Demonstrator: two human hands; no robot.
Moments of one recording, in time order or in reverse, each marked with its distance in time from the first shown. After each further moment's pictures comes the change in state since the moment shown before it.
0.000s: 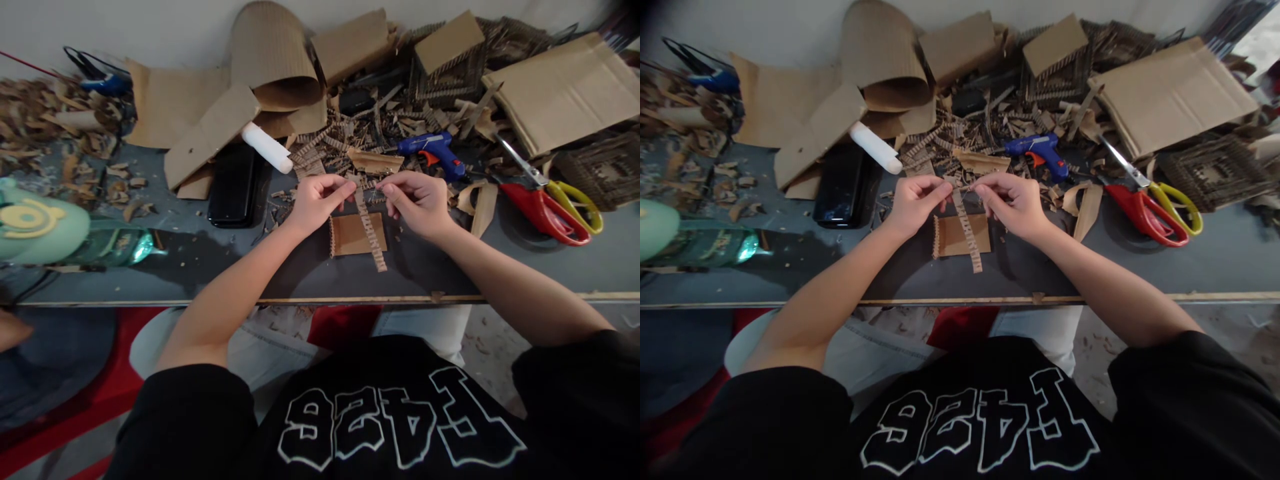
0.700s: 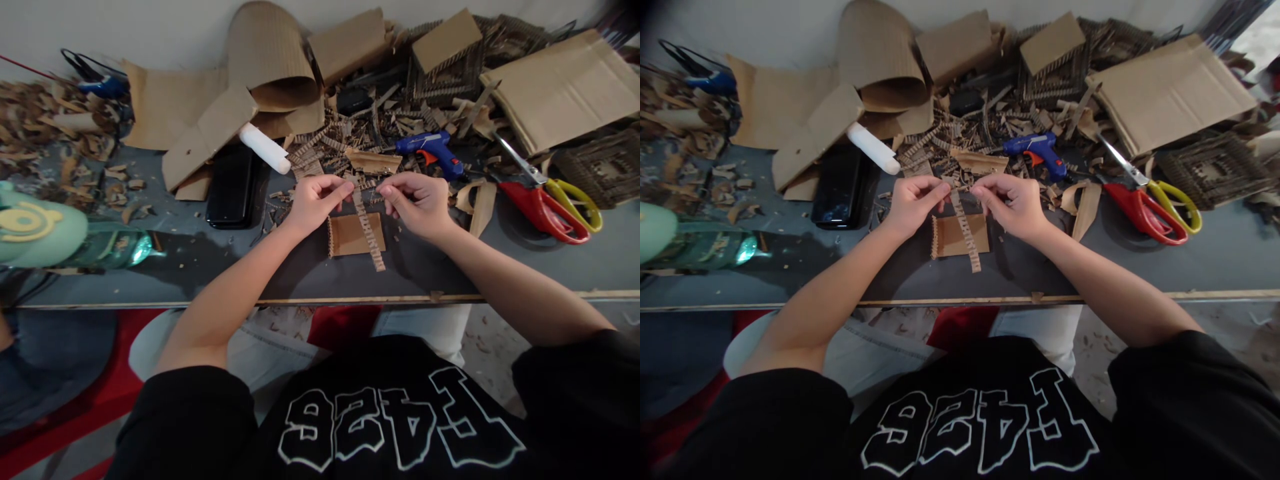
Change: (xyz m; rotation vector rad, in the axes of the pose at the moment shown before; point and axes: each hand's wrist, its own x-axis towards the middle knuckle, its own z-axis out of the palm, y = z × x) left_hand -0.001 0.000 0.000 0.001 0.003 -0.014; right_hand 0.001 -0.003 0.002 -0.058 0.043 -0.031
